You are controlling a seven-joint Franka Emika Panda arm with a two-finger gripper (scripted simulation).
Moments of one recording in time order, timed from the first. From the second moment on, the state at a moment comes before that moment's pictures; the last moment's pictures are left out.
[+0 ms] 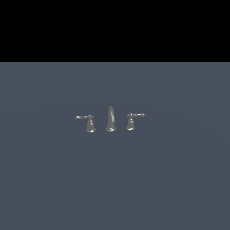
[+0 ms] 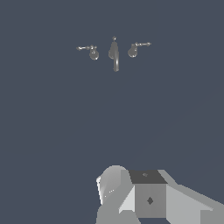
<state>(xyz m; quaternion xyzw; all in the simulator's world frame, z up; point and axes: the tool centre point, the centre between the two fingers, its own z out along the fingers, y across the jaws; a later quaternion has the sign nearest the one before) -0.258 0.012 0.469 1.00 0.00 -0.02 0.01</state>
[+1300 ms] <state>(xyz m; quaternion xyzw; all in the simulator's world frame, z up) -0.225 0.072 0.396 0.99 -0.13 -0.02 0.01</state>
